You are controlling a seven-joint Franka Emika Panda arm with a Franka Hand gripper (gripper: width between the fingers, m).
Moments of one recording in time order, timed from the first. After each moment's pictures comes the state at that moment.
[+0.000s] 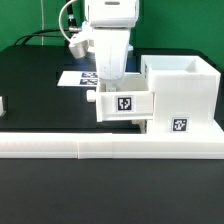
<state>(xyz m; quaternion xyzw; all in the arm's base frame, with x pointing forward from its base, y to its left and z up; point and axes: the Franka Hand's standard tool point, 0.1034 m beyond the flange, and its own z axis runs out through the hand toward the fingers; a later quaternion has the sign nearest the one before) 0.547 -0.012 0.052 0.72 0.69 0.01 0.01</state>
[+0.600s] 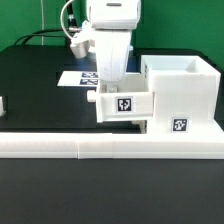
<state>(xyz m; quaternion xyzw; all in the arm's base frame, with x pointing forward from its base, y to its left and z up) 0.545 -0.010 0.052 0.72 0.69 0.00 0.00</state>
